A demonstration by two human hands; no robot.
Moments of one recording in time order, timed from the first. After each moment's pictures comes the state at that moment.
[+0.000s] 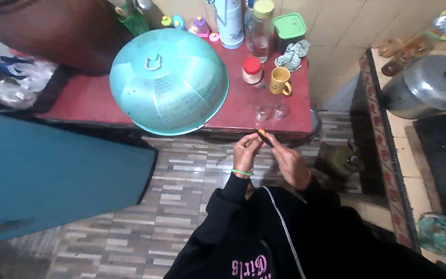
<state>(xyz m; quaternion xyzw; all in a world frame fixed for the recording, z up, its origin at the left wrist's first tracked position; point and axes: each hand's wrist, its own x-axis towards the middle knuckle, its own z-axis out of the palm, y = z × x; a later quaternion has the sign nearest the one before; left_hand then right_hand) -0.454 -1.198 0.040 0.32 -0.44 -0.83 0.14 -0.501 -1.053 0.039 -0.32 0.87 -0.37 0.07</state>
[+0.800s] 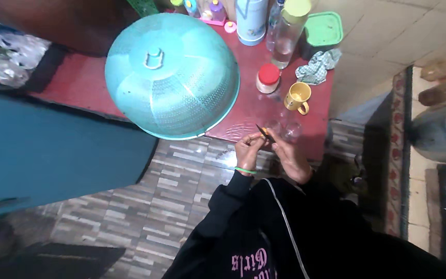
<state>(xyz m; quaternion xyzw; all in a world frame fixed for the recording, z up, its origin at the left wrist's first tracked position) -0.559 -1.239 0.018 0.39 -0.45 -0.77 0.22 -0.639 -1.118 0.032 -0.34 0.82 -0.37 0.26</state>
